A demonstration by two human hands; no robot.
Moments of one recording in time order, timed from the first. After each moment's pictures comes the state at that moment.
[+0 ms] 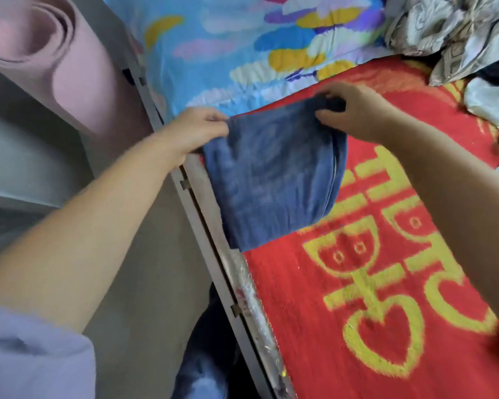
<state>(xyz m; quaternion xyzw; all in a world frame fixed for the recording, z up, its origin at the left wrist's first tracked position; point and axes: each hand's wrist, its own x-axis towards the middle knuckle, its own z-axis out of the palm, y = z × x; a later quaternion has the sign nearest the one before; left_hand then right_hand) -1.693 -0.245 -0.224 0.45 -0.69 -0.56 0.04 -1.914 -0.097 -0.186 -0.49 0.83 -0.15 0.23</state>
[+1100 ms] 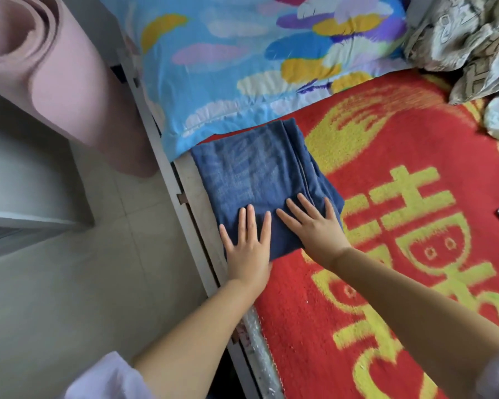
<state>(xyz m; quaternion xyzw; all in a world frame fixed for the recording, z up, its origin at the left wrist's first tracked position) -1.679 -0.097 -0.366 0.38 -0.90 -0.16 -0.15 -1.837 -0.039 -0.344 -0.66 0.73 0.16 0.11</state>
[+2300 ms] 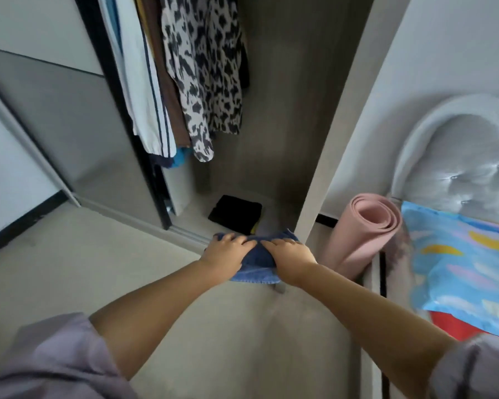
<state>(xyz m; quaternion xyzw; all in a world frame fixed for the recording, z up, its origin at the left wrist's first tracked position) -1.037 -0.213 -0.035 0.58 -0.81 -0.03 -0.09 -1.209 -0.242 -0.036 -0.85 0.50 0.11 0.09</state>
